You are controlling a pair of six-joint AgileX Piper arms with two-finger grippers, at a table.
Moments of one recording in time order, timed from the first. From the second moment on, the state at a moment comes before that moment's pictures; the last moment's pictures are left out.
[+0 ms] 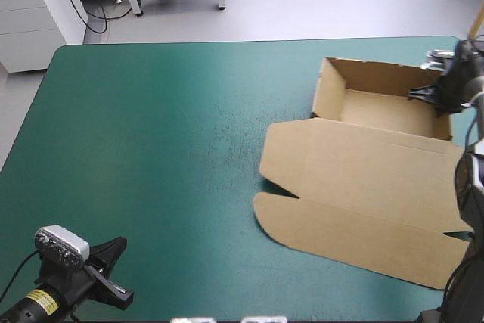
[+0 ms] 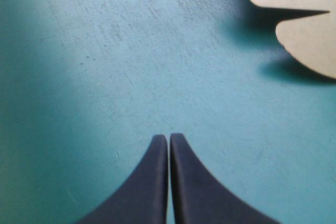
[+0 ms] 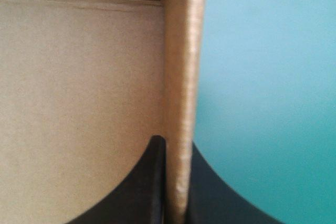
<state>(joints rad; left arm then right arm) -0.33 0.22 -0.44 -0.21 0.81 0.21 -0.26 2.08 -1.92 -0.10 1.16 -0.06</state>
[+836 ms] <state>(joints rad) -0.33 0.22 -0.44 -0.21 0.81 0.21 -0.65 2.05 -1.92 0.06 1.19 -0.14</state>
